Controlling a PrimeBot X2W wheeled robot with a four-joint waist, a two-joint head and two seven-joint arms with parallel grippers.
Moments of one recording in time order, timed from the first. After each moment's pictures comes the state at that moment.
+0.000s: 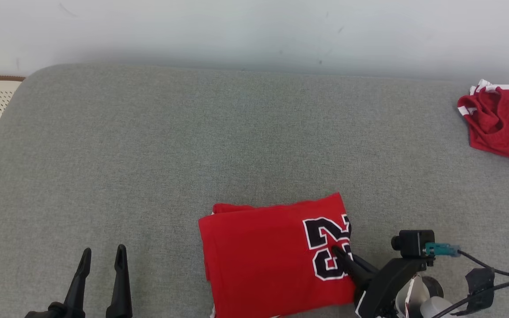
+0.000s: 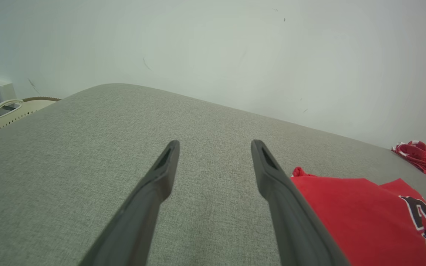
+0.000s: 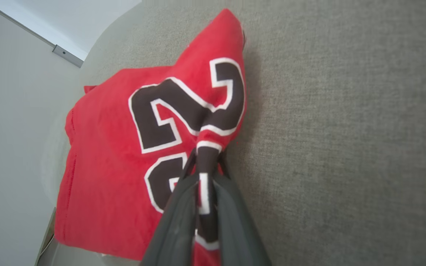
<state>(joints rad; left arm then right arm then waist) -0.03 0.05 0.02 -0.02 -0.25 -0.05 -0.26 -0.28 -0.33 0.65 0.30 0.88 0.13 0.14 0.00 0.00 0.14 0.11</state>
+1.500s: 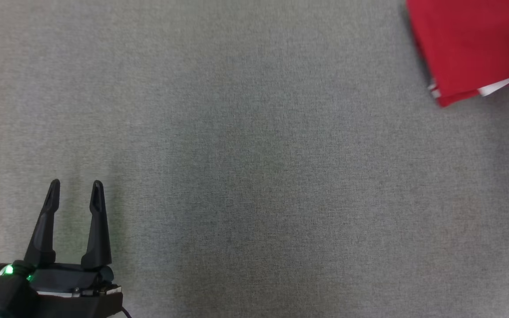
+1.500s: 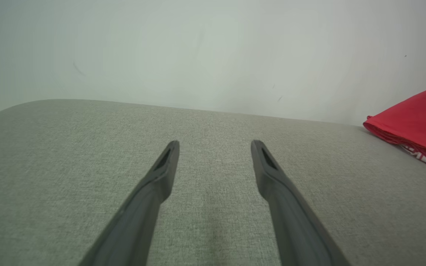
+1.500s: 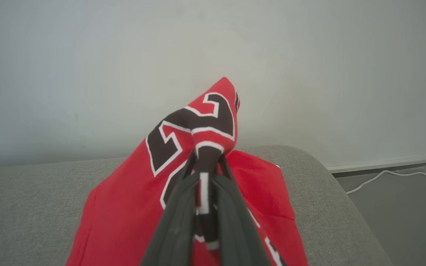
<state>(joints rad) -0.15 0.05 0.09 -0.21 -0.15 -0.11 -0.26 -1.17 -0.71 0.64 0.83 0.80 0.13 -0.06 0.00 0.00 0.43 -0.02</state>
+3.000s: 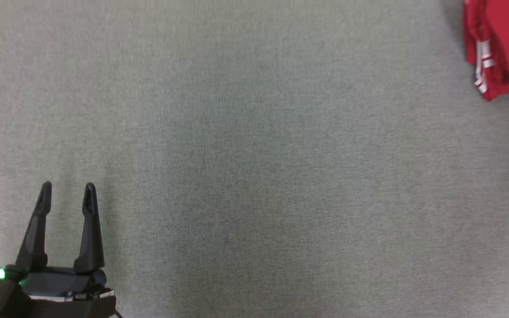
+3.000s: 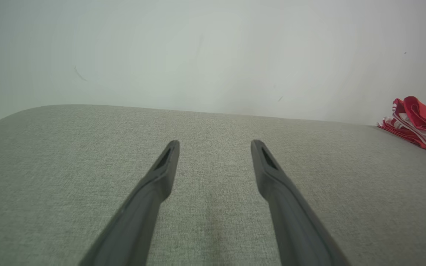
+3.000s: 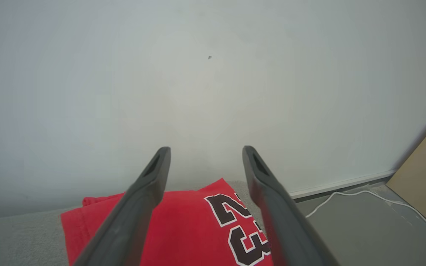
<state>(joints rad) -0.14 0.05 0.12 -0.23 -0.13 -0.12 -0.26 -1.32 -0.70 0.65 1.09 0.76 0.13 -0.26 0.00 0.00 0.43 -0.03</state>
